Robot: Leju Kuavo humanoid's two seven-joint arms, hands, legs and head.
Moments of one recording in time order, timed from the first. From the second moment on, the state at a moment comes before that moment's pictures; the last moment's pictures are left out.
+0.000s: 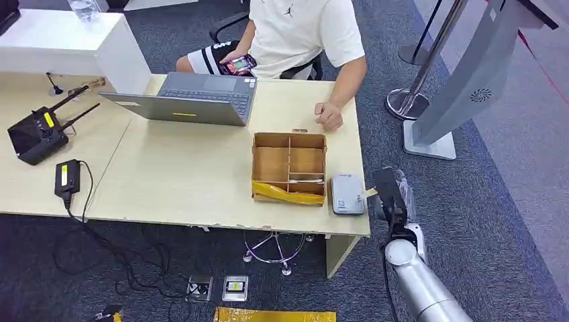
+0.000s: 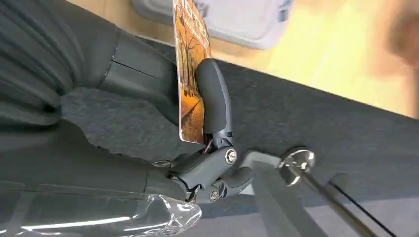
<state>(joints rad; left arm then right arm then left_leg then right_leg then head) -0.09 0.31 -0.44 -0.23 0.40 0.00 0.28 -0.45 -0.12 0.39 -0.82 0.03 -0.50 0.05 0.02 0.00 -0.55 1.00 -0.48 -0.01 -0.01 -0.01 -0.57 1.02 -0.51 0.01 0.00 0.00</state>
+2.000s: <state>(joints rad) -0.09 0.29 -0.45 -0.23 0.53 0.05 0.34 -0.54 -0.02 0.59 -0.66 0.12 -0.48 0.13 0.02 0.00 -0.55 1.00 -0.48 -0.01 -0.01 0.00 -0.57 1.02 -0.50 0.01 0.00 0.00</state>
